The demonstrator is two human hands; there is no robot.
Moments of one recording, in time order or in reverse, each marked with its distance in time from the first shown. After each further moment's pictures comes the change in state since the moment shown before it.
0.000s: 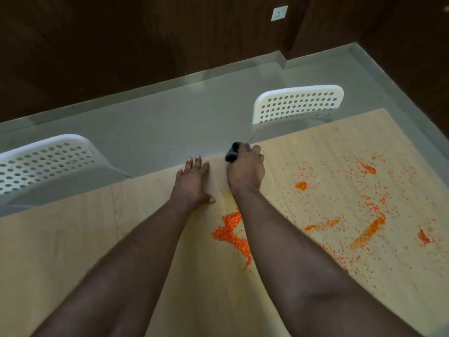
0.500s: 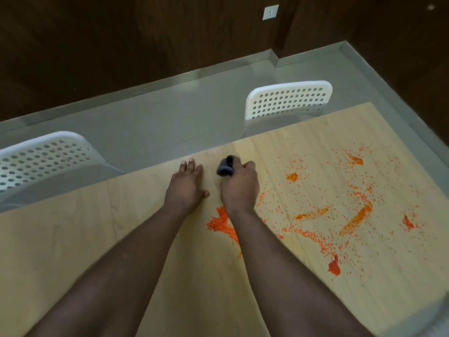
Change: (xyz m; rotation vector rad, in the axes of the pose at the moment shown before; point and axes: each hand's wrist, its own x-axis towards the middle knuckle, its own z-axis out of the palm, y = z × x) left_hand -0.025 -0.004 0.019 0.000 0.092 0.022; right_hand -0.068 0.023 0.001 0.156 0.034 0.033
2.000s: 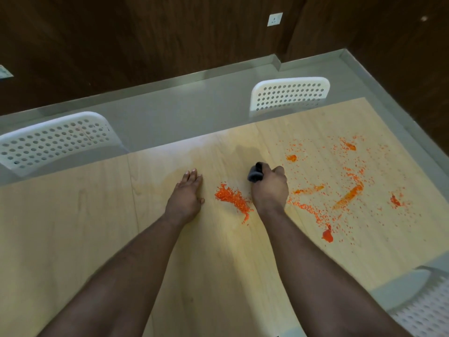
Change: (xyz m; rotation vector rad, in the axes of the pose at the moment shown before) left_hand -0.112 -0.029 0.031 -0.110 -0.044 0.022; right_hand -0.065 0.072 -0.036 -0.130 0.004 0.035
